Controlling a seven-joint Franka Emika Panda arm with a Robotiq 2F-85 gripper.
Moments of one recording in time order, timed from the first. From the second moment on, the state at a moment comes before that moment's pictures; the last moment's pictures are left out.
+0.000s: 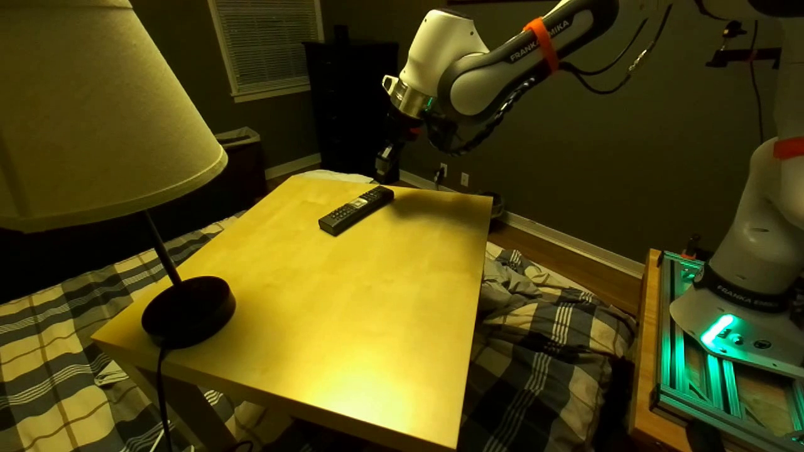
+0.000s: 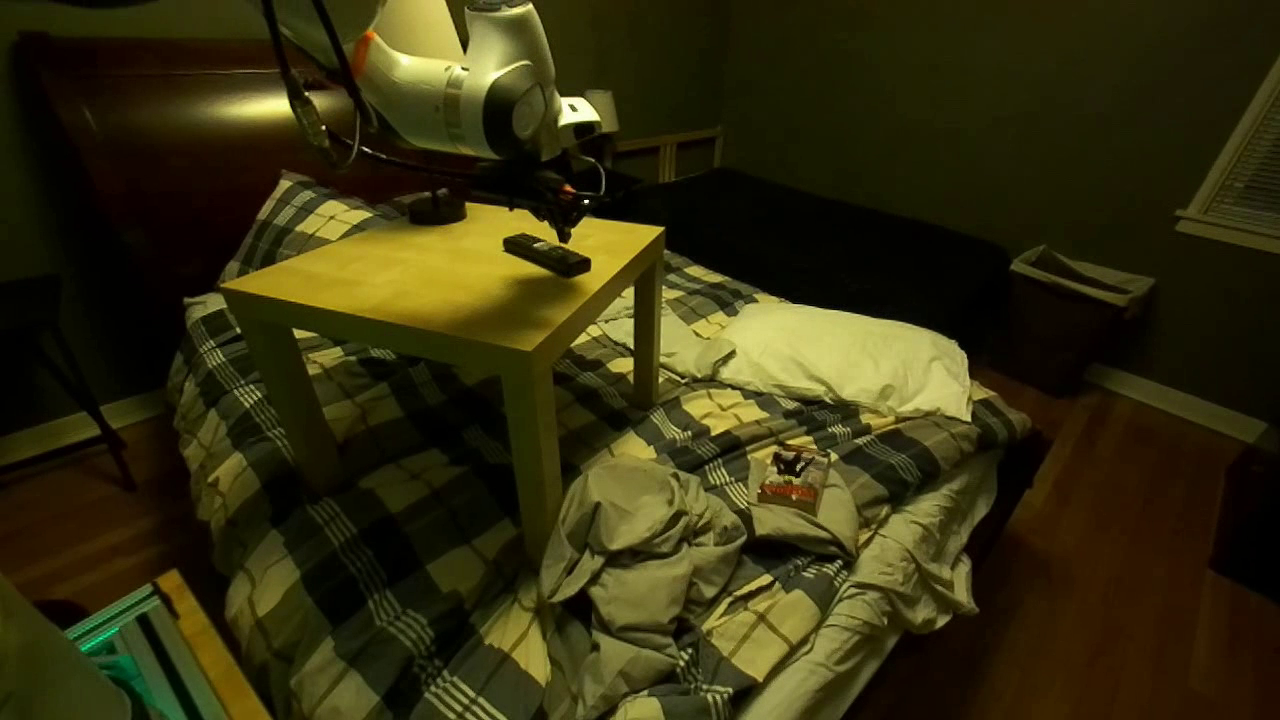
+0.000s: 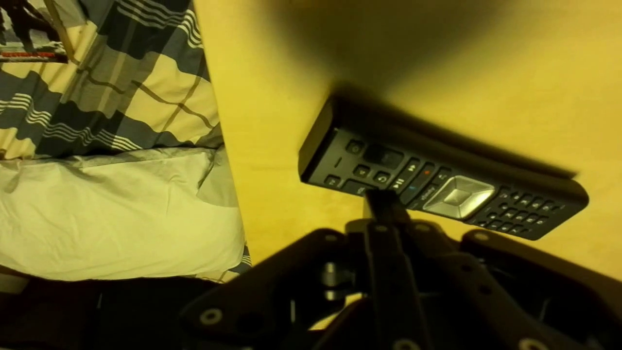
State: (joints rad) arm 0.15 0.33 0.16 -1.84 -0.07 2.60 0.01
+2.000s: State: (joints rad) arm 0.20 0.37 0.10 -1.84 -0.12 2.65 0.02
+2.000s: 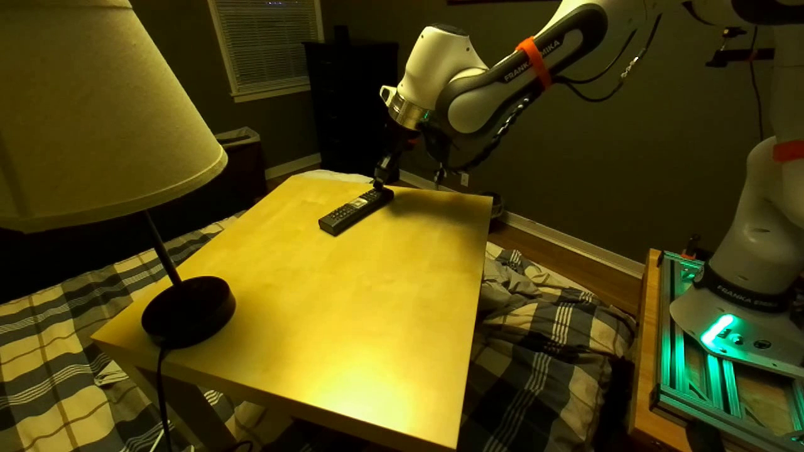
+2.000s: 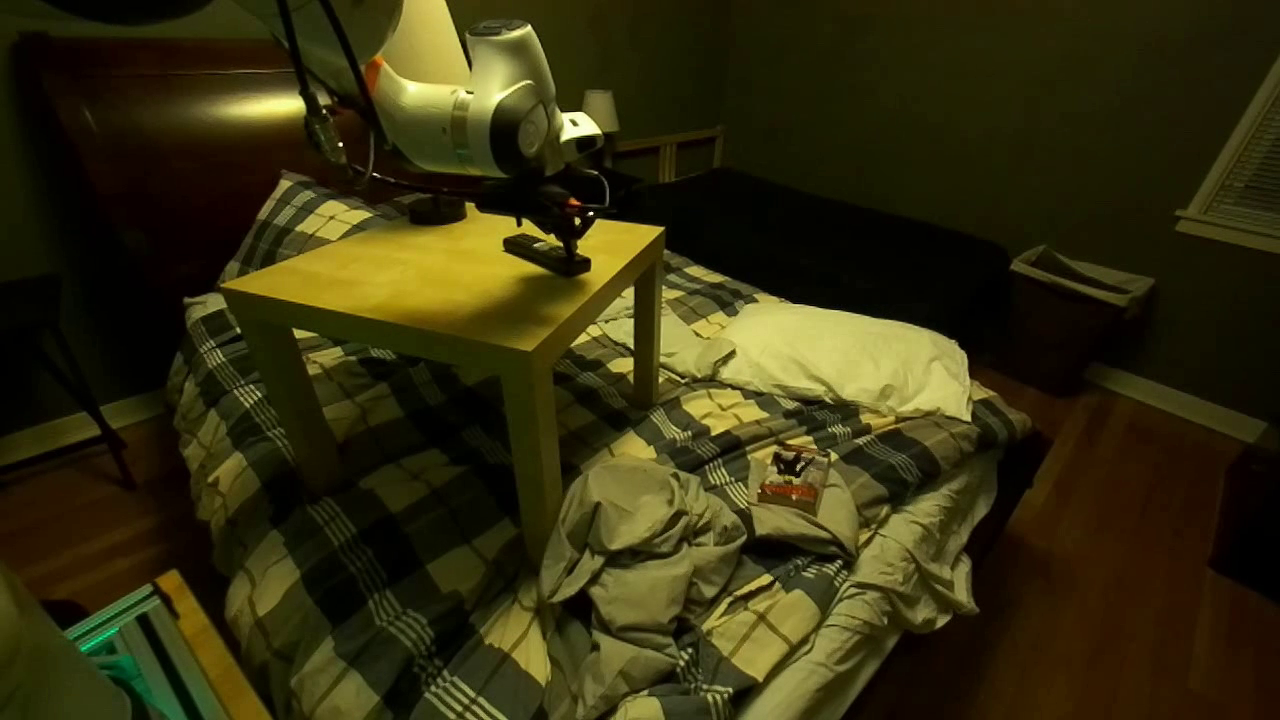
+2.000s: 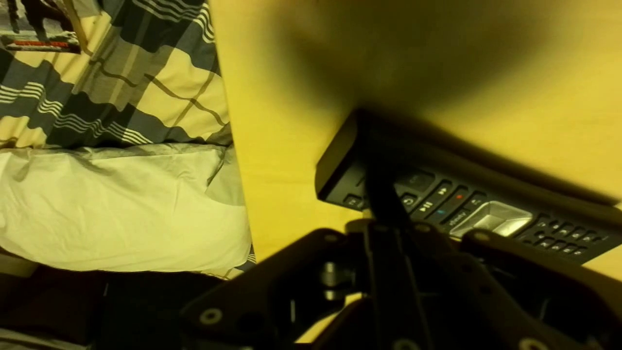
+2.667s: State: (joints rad) arm 0.22 0.37 0.08 -1.84 -0.14 2.67 0.08
